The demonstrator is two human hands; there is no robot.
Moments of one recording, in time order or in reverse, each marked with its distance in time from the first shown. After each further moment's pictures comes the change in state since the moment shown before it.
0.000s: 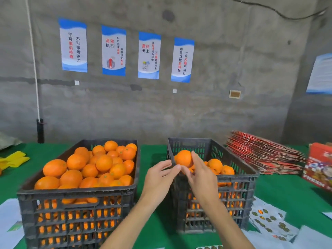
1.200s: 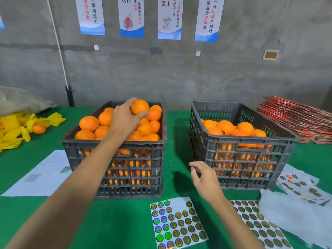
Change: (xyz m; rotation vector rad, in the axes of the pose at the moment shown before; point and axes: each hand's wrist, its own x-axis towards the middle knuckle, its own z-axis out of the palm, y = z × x) left_hand 0.061 0.000 -0.189 0.884 0.337 0.185; right_hand -0.111 -0.007 0.094 0.319 -0.350 0.091
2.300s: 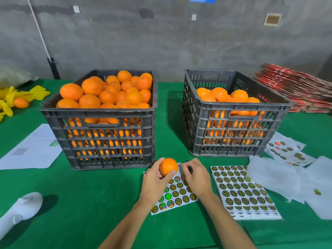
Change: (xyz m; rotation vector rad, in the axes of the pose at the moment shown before) left_hand -0.293 -0.020 0.144 -0.484 -0.436 -0.417; right_hand -0.084 0.044 0.045 -0.107 -0.057 0.168
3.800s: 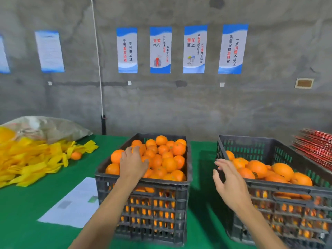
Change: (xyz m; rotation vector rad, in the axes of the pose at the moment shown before) left_hand 0.160 0.167 -0.229 0.838 0.493 0.121; right_hand 0.165 -0.105 -0.097 0.095 0.333 -0.392
